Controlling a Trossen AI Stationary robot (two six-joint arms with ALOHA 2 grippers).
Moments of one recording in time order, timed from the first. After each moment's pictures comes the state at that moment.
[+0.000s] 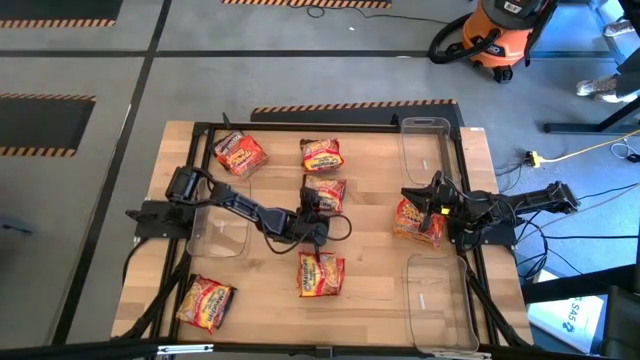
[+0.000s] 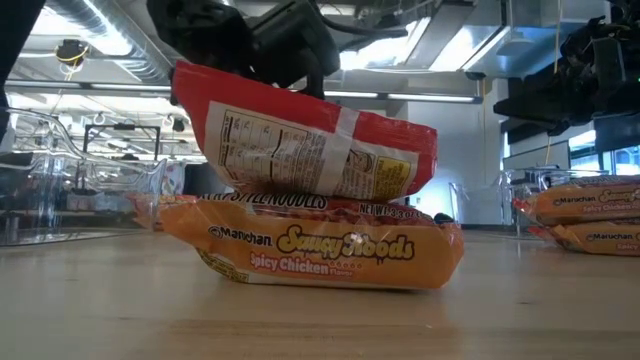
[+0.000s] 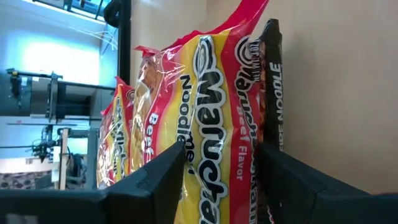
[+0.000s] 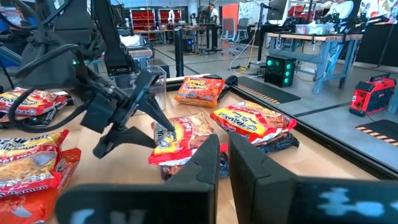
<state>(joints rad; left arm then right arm) -0.17 1.98 1.09 -0.09 -0.87 0.34 0.21 0.11 0.01 0.06 0.54 0.05</state>
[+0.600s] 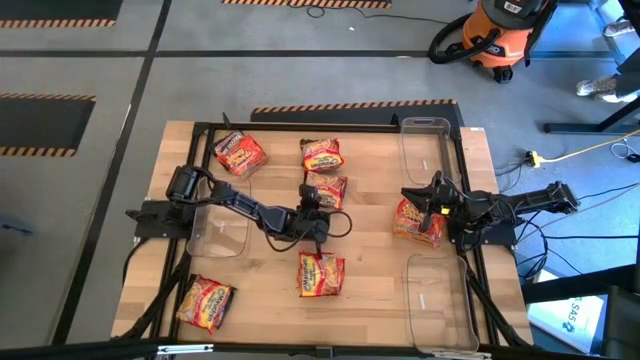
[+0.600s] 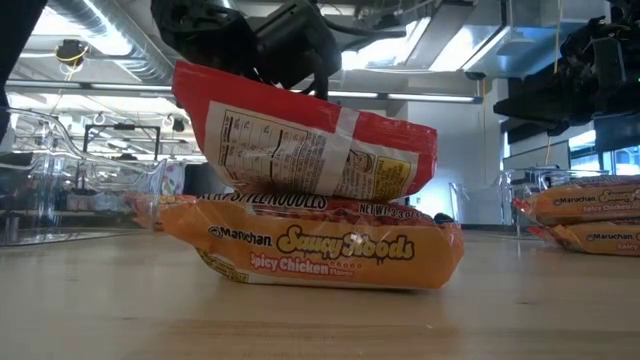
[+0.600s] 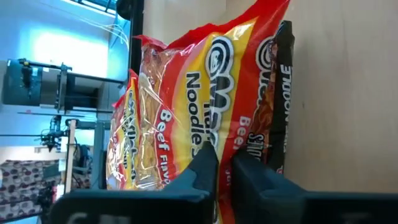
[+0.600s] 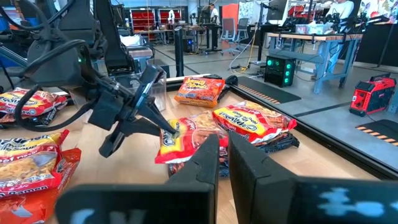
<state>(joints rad) -0.16 1.98 1.08 -0.06 -0.91 0.35 0.21 0.11 0.01 0.06 0.54 0.05</state>
